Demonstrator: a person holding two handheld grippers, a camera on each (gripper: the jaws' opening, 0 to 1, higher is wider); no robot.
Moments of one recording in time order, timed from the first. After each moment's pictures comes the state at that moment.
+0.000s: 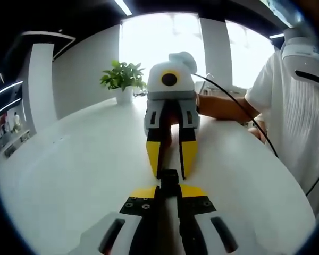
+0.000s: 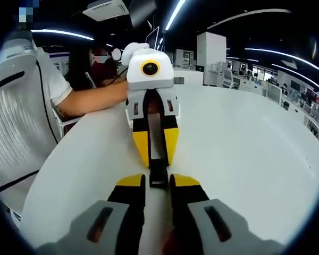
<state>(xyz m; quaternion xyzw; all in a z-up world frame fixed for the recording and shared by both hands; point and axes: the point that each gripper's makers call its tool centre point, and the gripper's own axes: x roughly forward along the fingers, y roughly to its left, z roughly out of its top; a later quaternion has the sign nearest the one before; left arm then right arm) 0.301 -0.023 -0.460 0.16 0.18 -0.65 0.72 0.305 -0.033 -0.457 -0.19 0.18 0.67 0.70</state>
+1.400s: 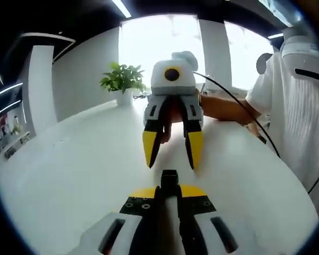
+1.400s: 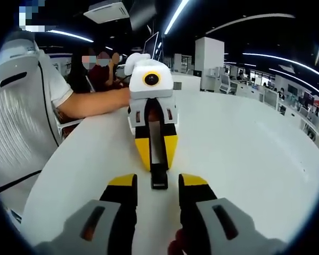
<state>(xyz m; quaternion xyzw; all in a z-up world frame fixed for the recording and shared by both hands) 0.307 -0.026 -0.460 0.15 0.17 -0.66 0.72 0.308 -0.042 -0.441 -0.19 0.16 0.66 0.71</state>
